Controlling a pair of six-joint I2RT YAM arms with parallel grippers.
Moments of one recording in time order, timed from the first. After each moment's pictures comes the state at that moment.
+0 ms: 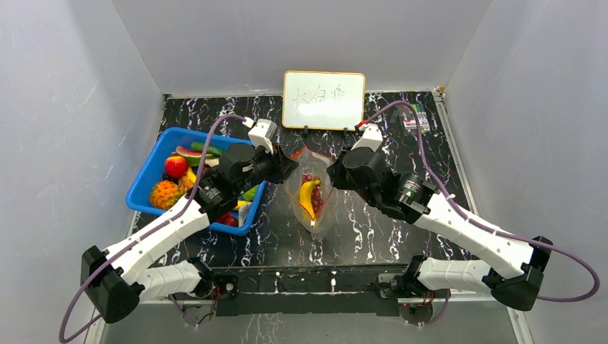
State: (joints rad) left arm -0.75 1.09 0.92 -0.13 -0.01 -0.44; right arm 0.95 1.09 1.17 -0.61 0.48 0.77
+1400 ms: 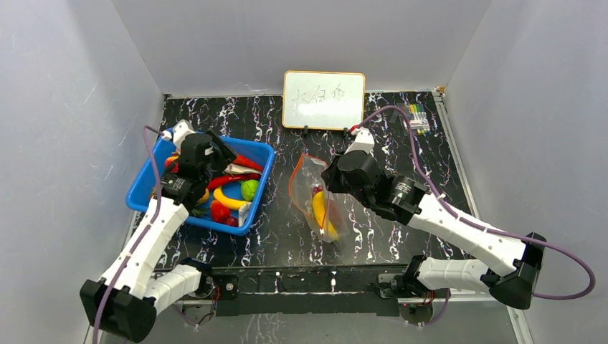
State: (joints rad) left arm -0.35 1.00 0.97 -0.55 -0.37 -0.80; right arm 0.95 1.12 1.11 -0.53 0.43 0.76
